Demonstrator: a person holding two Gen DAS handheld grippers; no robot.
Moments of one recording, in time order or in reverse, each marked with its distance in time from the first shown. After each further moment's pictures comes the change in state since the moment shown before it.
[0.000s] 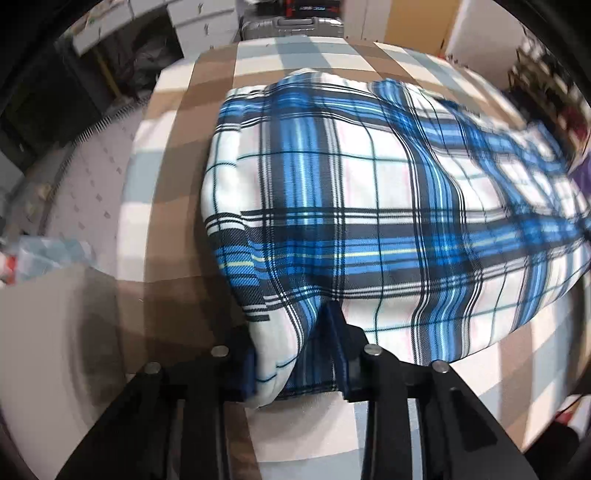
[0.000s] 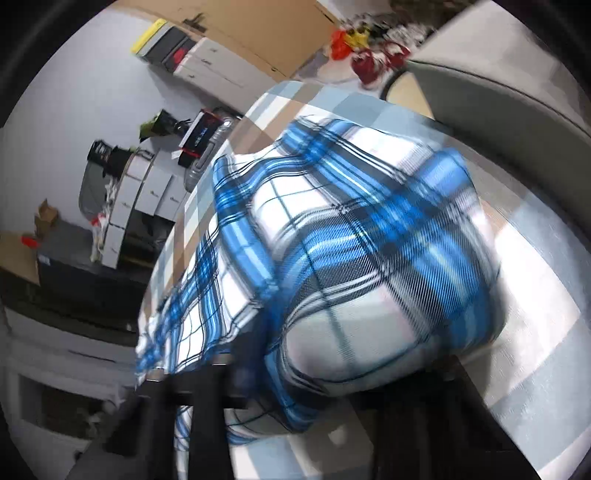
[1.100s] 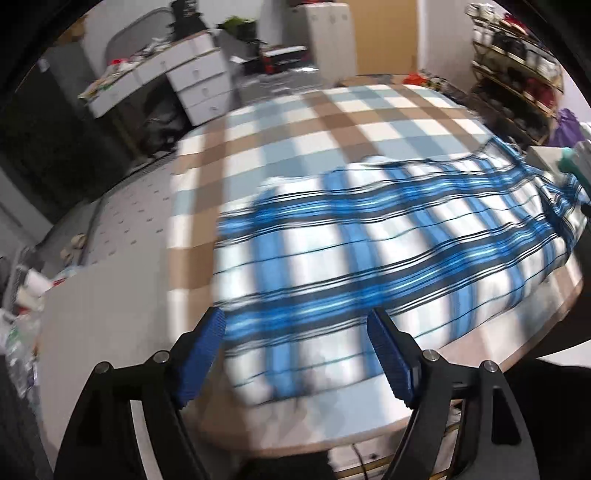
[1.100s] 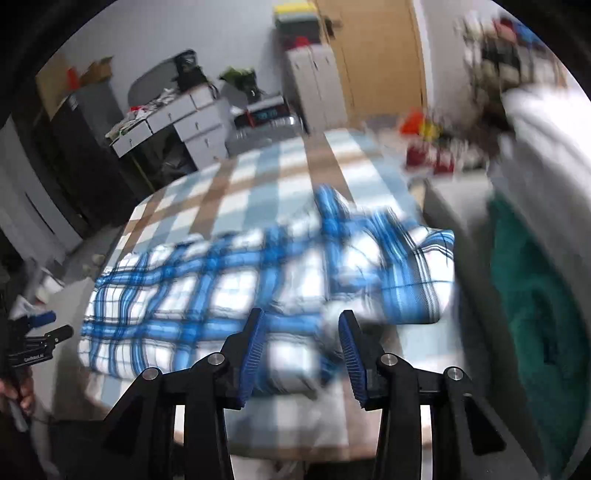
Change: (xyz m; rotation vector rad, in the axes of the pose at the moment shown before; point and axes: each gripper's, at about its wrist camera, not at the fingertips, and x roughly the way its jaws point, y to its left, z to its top) left arm -0.105 -0.061 -0.079 0.092 -0.177 0.055; right arm -0.139 0.095 -0.099 -0.593 -0.207 -0.232
